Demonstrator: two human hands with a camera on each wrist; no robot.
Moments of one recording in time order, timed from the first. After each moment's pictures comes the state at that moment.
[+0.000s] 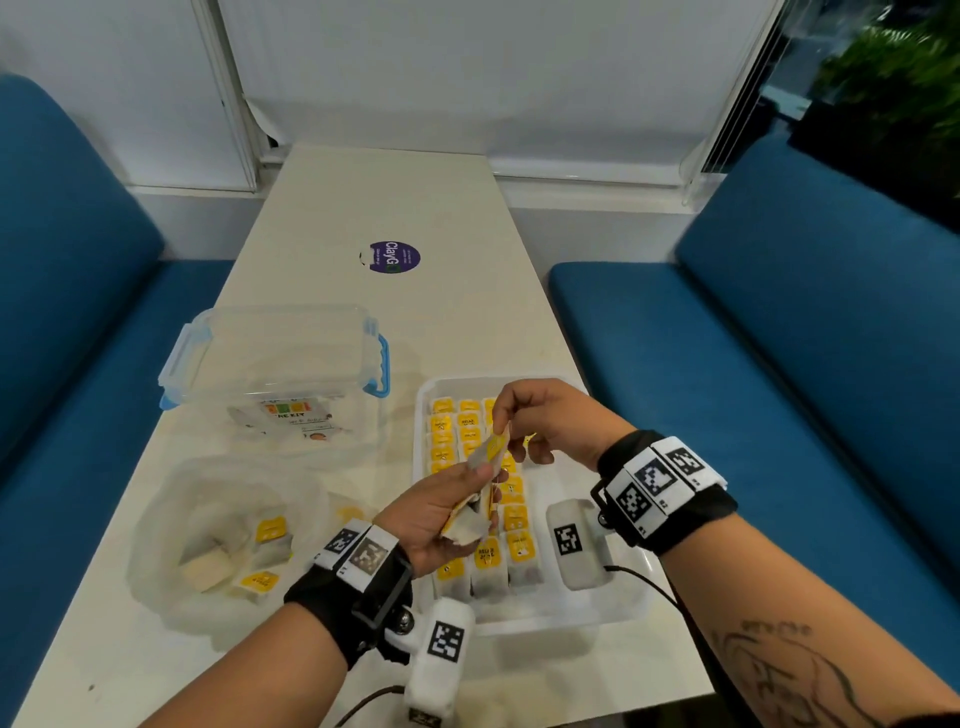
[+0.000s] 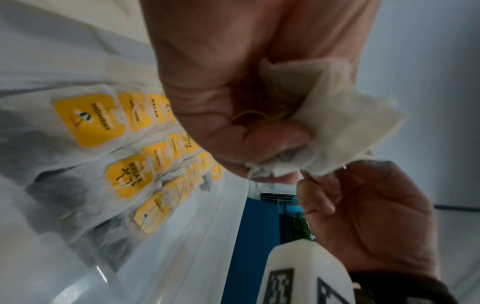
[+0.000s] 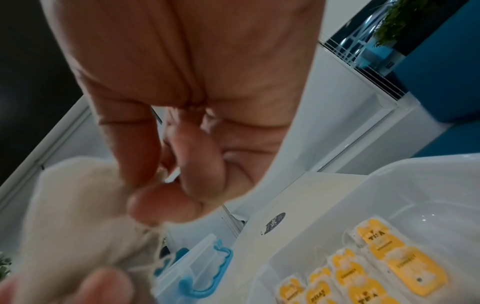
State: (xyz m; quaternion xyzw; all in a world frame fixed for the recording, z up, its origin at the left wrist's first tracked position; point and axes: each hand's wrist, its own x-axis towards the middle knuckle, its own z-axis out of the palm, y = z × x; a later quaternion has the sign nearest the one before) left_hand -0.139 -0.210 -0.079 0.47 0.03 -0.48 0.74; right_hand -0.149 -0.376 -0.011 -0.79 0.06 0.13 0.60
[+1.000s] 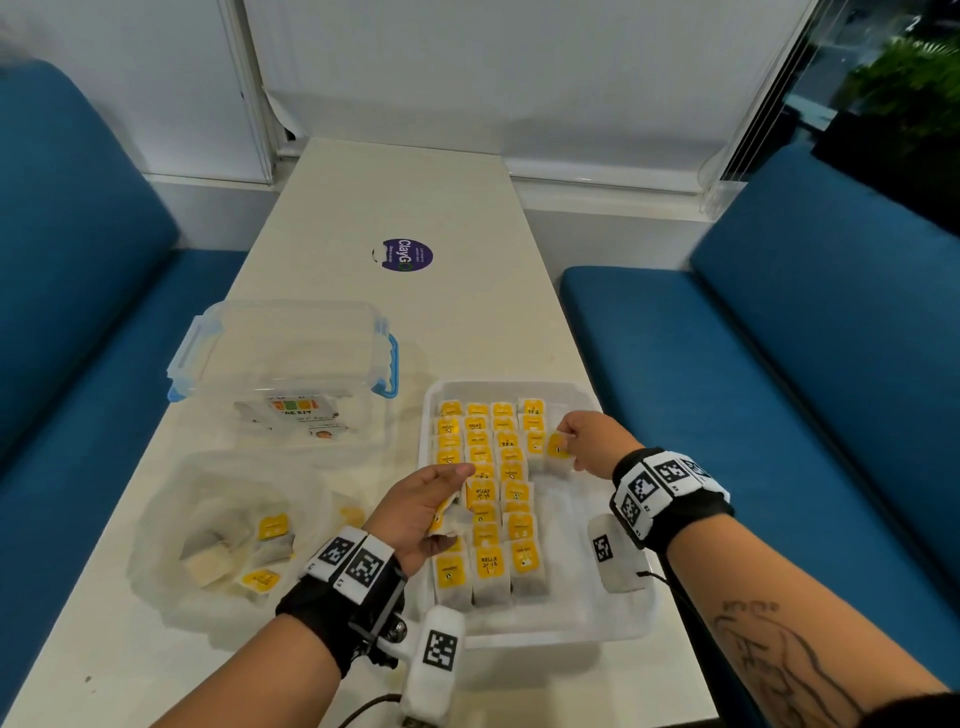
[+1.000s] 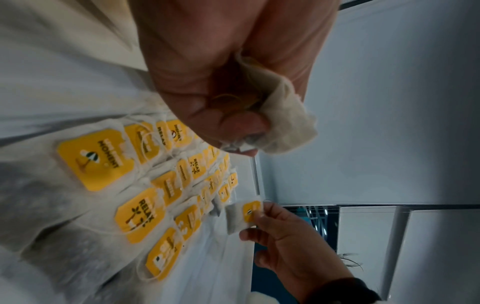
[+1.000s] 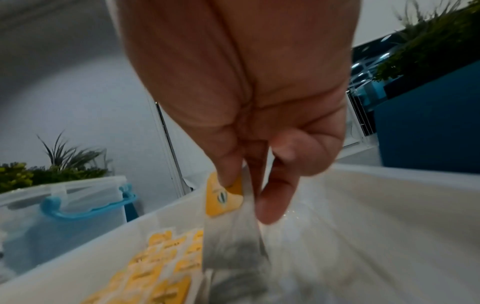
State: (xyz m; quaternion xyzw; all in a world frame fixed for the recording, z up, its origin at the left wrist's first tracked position) left_hand -0.127 -0.204 -0.098 0.58 0.09 -0.36 0.72; right_hand -0.128 -0.428 -0.073 -0.93 0.21 0.15 0.26
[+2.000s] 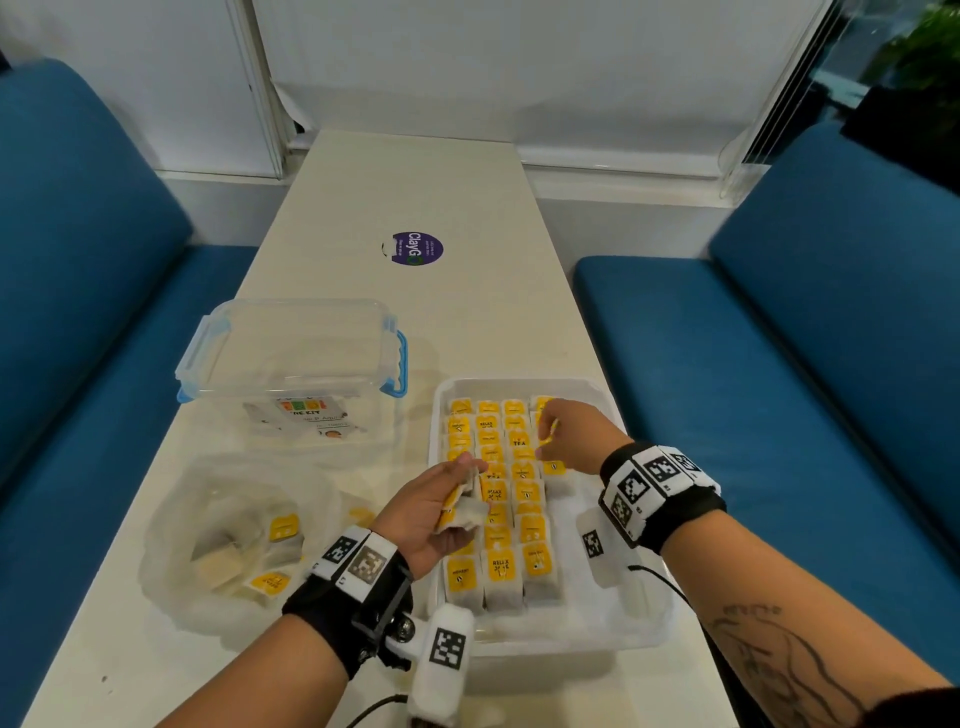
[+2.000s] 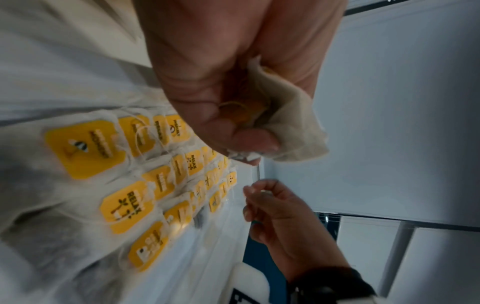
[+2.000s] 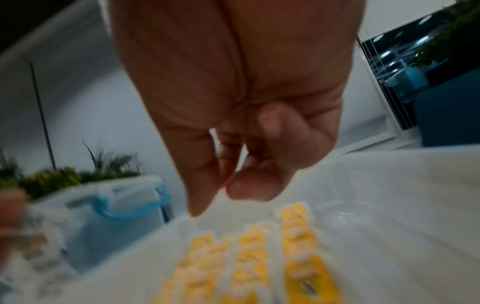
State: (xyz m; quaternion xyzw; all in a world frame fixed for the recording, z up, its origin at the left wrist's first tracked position) left_hand -0.125 -0.206 -0.090 0.51 0.12 -0.39 0.76; right_hand -0.117 -0.404 -0.064 -0.94 0.14 0.15 0.28
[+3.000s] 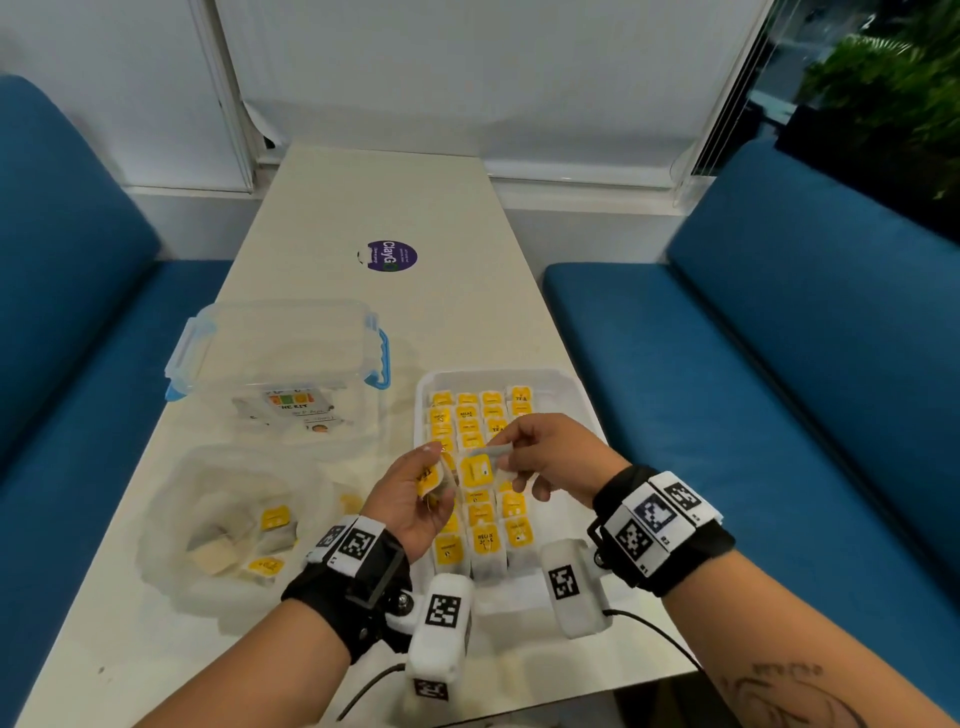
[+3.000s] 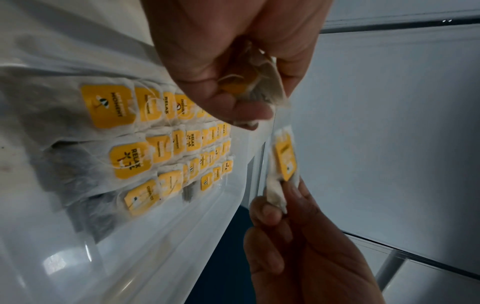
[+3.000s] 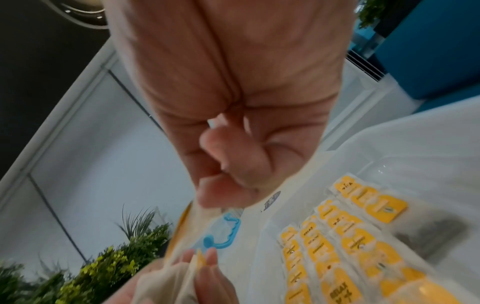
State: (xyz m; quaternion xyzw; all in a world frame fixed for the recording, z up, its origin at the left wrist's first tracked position) left_hand -0.135 -0.201 -0.089 0.40 0.24 -0.35 0.81; right_hand -0.181 -0.361 -0.033 -0.79 0.16 0.13 0.58
